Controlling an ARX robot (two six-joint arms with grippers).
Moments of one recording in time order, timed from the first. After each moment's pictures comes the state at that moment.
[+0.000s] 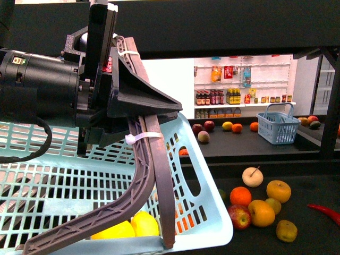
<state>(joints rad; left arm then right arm) -0.27 1.61 1.10 0.19 0.97 -0.56 0.00 0.80 0.58 0.19 -0.01 0.01</state>
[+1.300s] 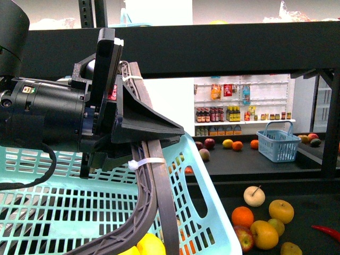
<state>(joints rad) -0.27 1.61 1.10 0.19 0.97 -0.56 0.00 0.01 0.02 0.00 0.00 0.00</state>
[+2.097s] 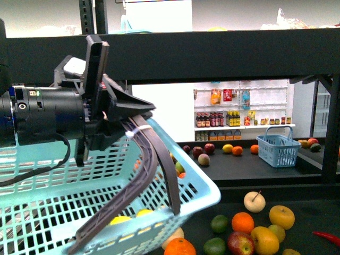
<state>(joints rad) -0.14 1.75 1.11 0.72 0.62 -1.02 0.00 0.01 0.02 0.00 0.00 0.00</state>
